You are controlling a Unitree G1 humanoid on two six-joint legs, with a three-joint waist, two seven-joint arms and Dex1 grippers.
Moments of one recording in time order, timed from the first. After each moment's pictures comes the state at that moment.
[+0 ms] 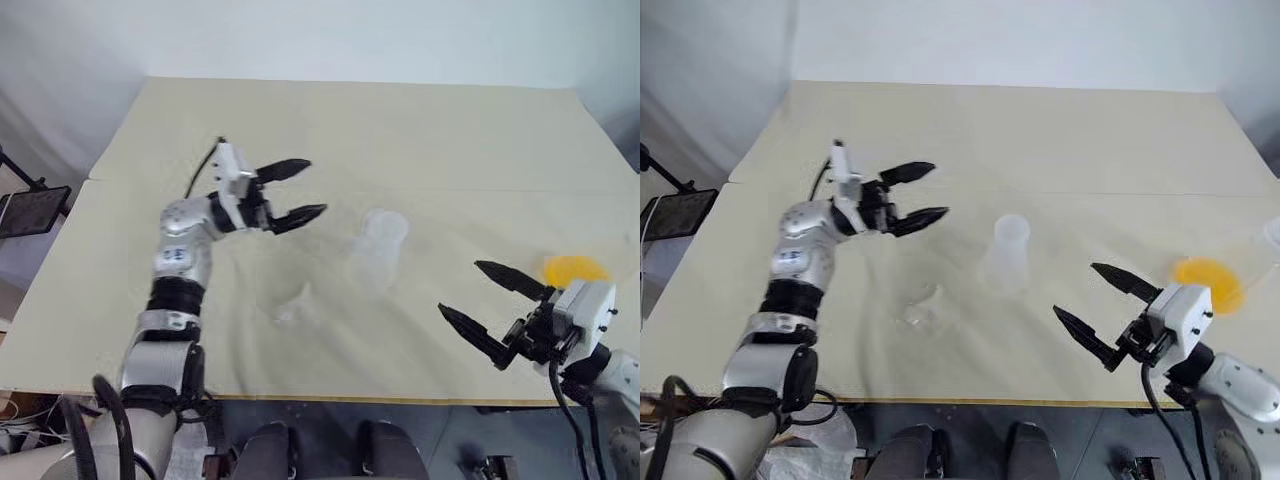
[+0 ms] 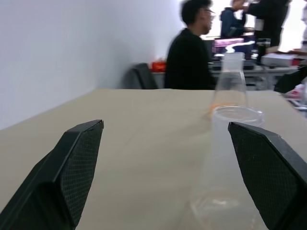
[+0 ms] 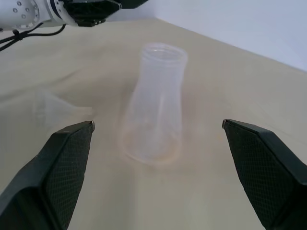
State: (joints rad) left arm -0.76 0.41 0.17 0.47 -0.41 0.00 -1.16; right arm 0.18 -0.67 -0.35 -0.54 0.64 0.20 0.86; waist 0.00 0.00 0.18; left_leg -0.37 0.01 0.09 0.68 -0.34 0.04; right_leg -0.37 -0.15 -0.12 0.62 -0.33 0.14
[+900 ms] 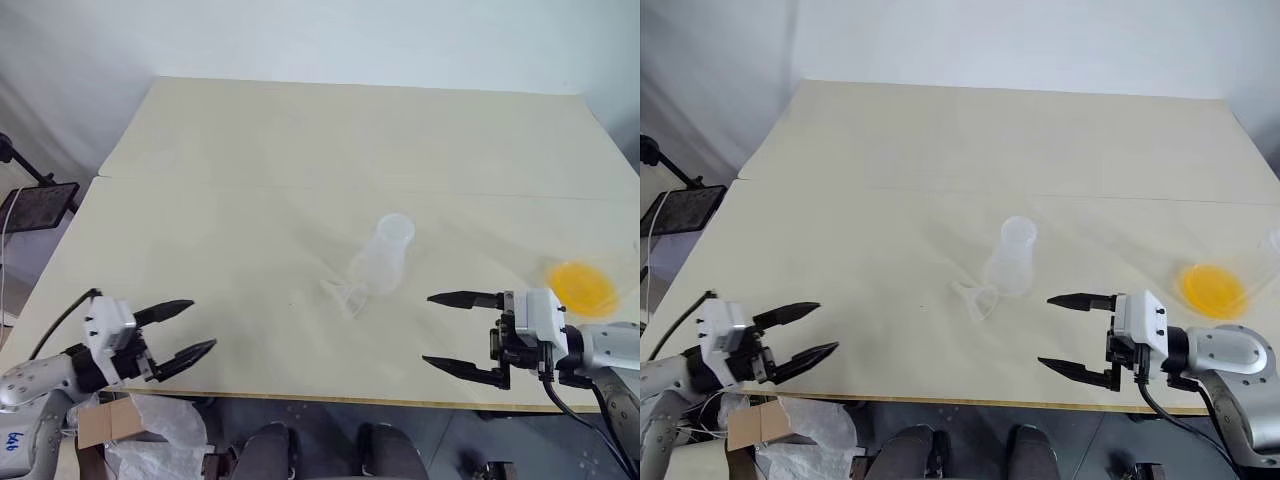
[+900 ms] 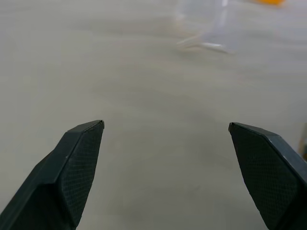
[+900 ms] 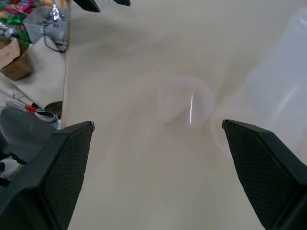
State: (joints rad) left arm 0.21 0.67 0.37 -0.26 -0.53 0.23 -1.05; right arm 0.13 -0.82 -0.26 -0.39 0.57 0.13 1.21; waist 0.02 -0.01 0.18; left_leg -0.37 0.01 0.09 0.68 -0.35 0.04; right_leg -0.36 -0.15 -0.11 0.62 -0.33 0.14
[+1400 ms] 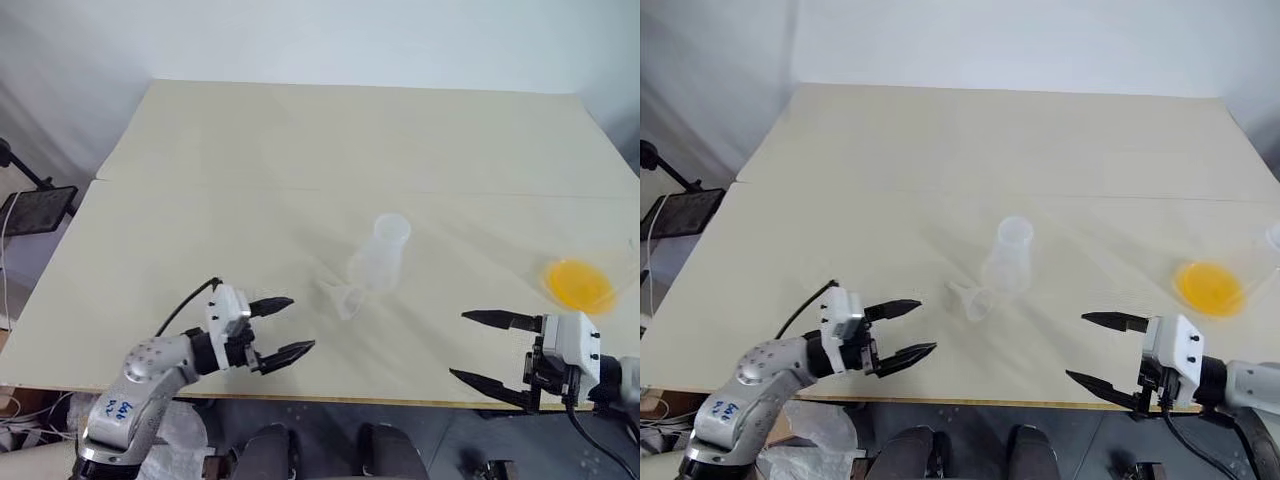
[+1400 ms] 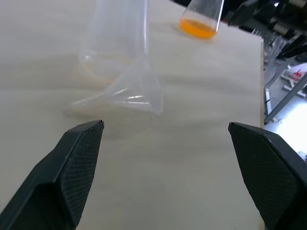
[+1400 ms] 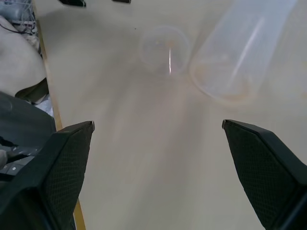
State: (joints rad) left arm 0.02 0.48 -0.05 -0.44 -0.45 0.43 -0.76; right arm 0.38 -0.80 -0.40 -0.48 0.54 0.13 1.14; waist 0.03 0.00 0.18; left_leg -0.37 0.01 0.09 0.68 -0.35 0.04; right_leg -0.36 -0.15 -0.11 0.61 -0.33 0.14
